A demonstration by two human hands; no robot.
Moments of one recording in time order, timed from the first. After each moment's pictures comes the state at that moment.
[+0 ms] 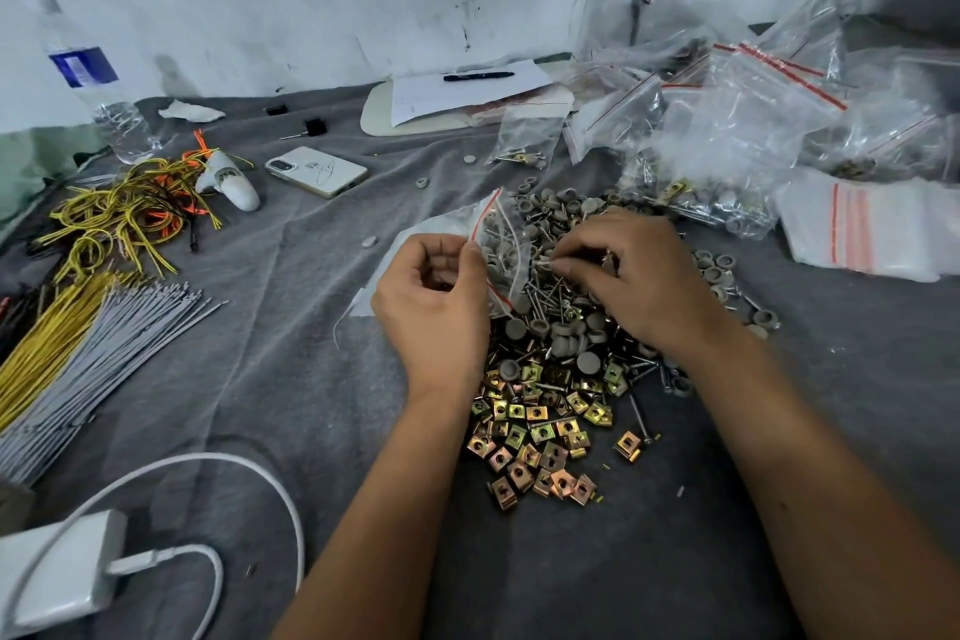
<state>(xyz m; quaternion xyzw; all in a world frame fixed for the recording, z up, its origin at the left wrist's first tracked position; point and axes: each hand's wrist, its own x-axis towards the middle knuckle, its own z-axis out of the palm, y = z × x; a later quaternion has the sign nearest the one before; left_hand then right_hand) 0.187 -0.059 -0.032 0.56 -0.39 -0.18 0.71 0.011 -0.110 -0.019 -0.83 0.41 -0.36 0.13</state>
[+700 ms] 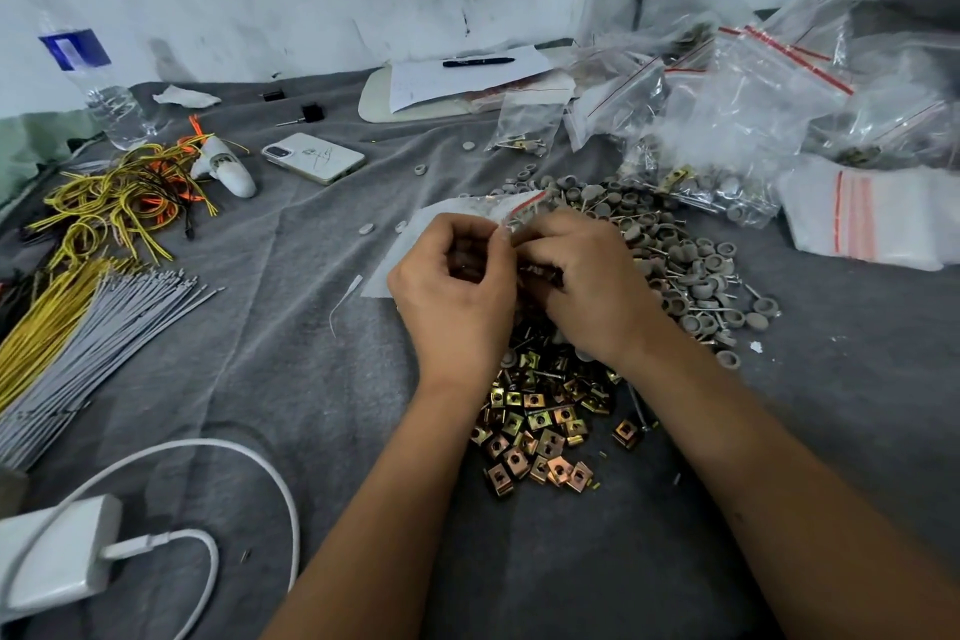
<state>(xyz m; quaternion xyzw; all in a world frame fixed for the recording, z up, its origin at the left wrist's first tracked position) 0.177 -0.055 -0.032 0.56 -0.47 -0.14 0.67 0.048 -0.096 -0.028 -0.84 0.34 -0.40 0.11</state>
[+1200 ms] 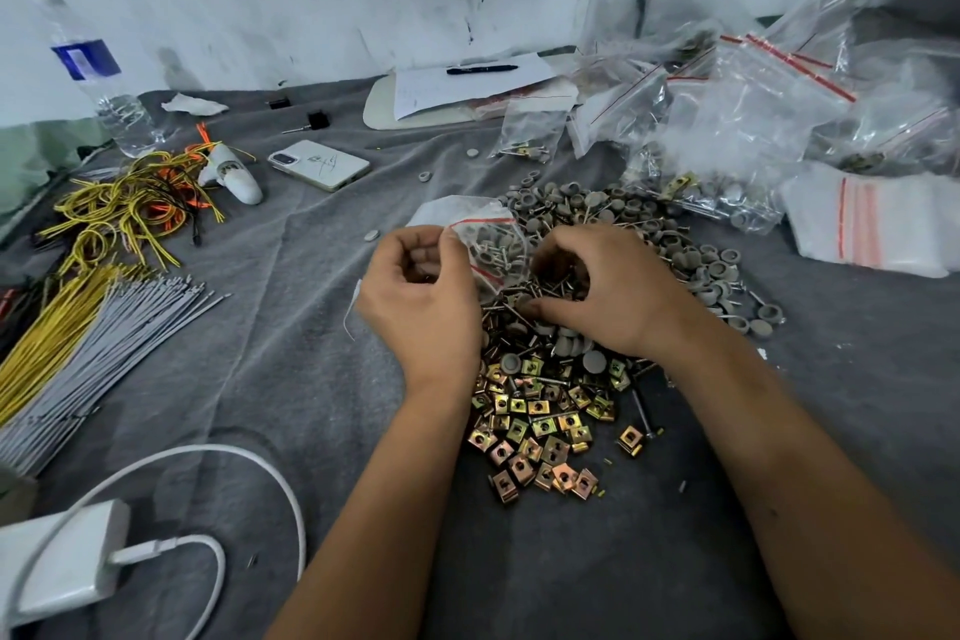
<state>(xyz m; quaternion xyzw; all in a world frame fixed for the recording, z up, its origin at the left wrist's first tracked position) 0.188 -0.060 -0.028 0.57 -0.32 -0.14 0.75 0.029 -0.104 -0.021 -0.83 0.46 -0.26 0.17</state>
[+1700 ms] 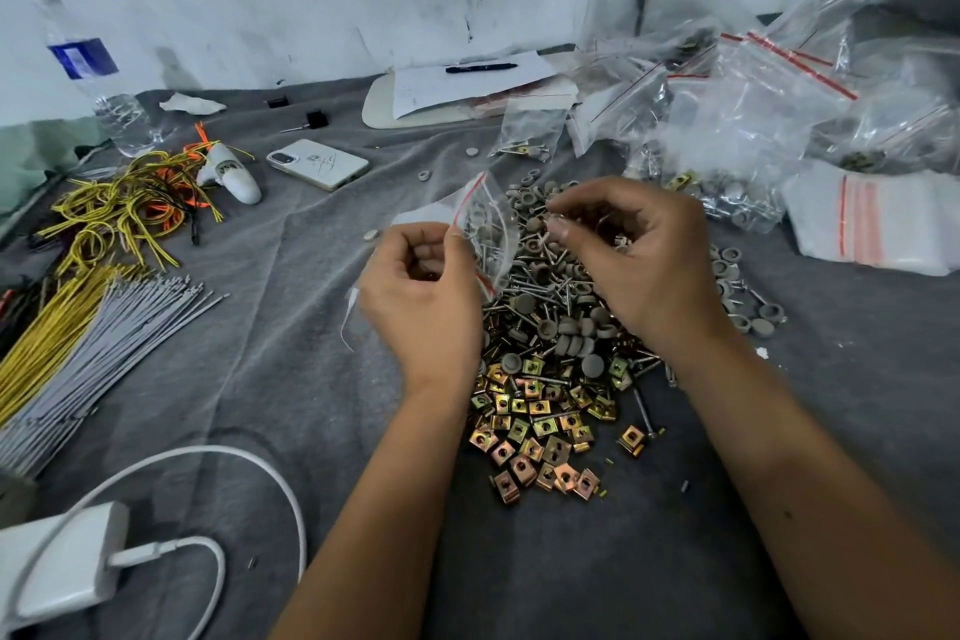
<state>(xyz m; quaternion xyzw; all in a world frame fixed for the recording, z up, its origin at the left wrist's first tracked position) 0.191 -0.060 -0.030 0.56 -0.35 -0.15 0.74 0.030 -0.093 -0.012 -0.71 0.37 -0.56 0.22</state>
